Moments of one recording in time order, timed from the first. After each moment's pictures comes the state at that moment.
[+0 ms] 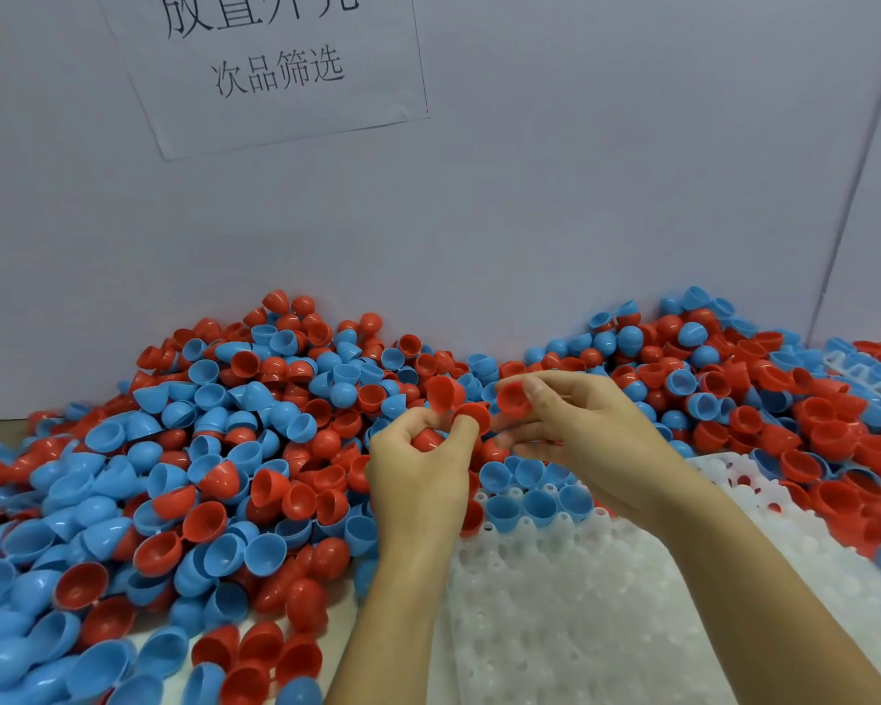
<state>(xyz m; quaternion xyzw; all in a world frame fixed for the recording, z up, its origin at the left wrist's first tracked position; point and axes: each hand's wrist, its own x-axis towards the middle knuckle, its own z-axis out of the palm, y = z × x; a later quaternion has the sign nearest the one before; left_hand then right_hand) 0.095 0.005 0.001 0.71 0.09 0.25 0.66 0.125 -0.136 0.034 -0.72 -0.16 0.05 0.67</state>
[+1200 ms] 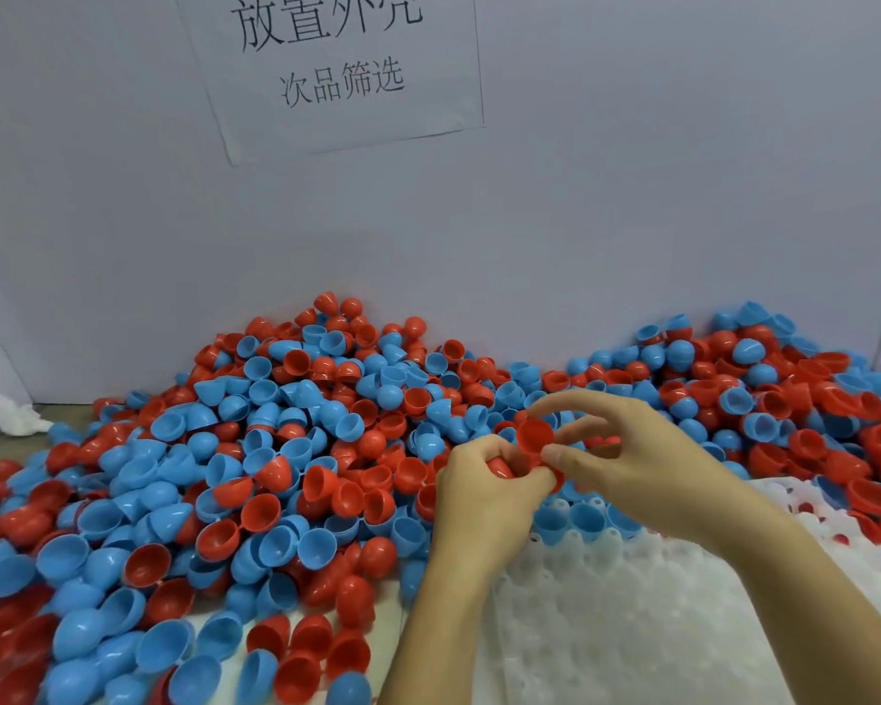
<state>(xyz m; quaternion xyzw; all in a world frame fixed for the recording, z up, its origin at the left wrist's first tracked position) 0.091 0.010 -0.003 0.77 0.07 0.12 0.62 0.117 -0.136 0.038 -0.85 -0.23 0.02 0.47</state>
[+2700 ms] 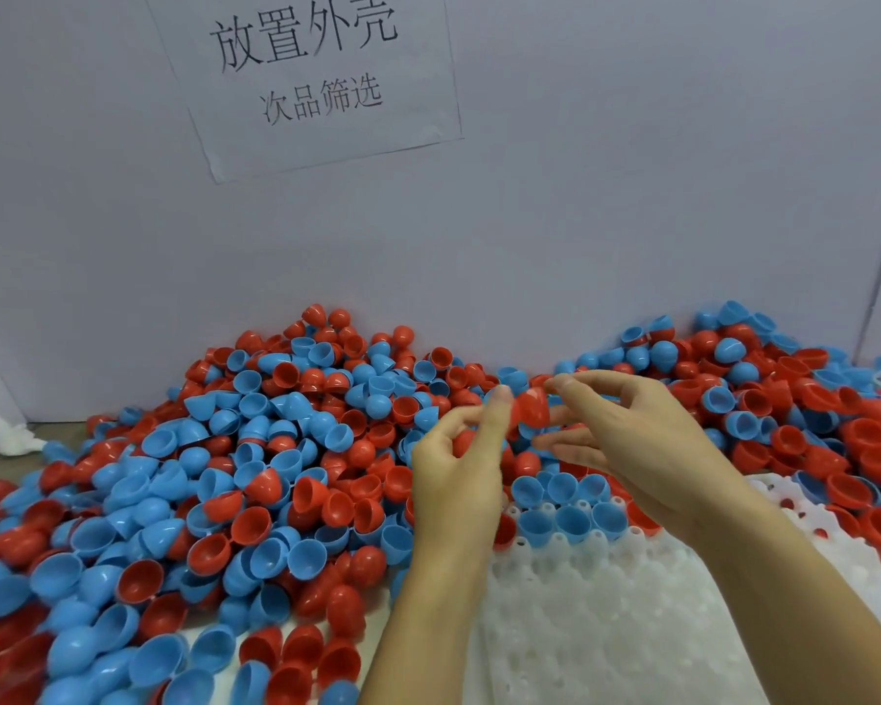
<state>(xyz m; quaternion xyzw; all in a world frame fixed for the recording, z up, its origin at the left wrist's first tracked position) 0.083 0.005 0.019 0.66 0.06 0.18 0.73 0.118 -0.129 0.053 -0.72 -0.08 0.01 0.69</state>
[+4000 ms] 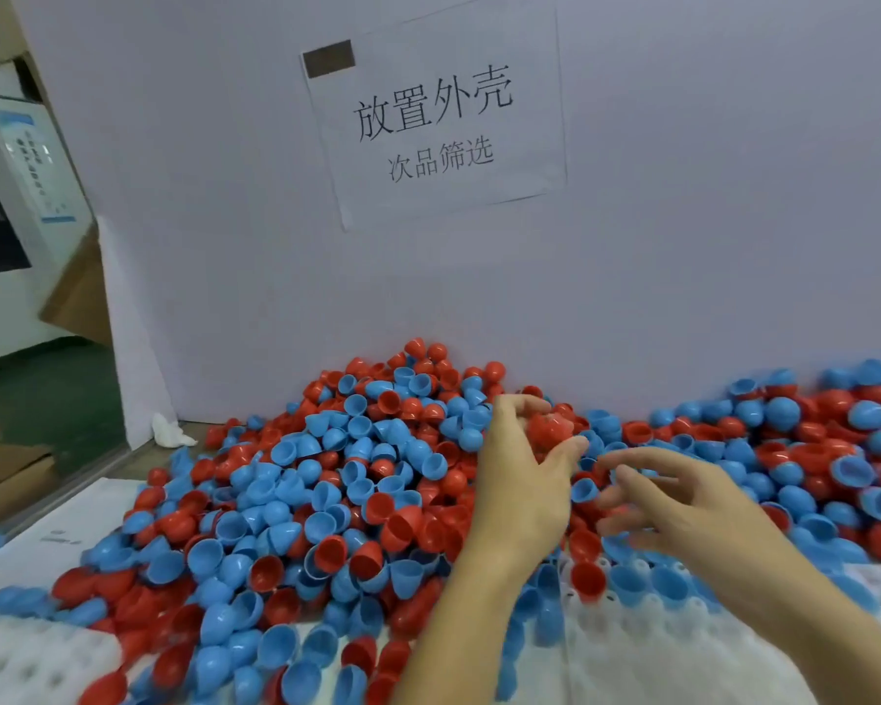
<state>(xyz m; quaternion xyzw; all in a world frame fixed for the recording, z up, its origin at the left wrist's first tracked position) 0.081 0.031 0.059 0.76 0.03 0.21 0.61 0.122 -0.119 0.033 -0.77 -0.18 0.05 0.61</state>
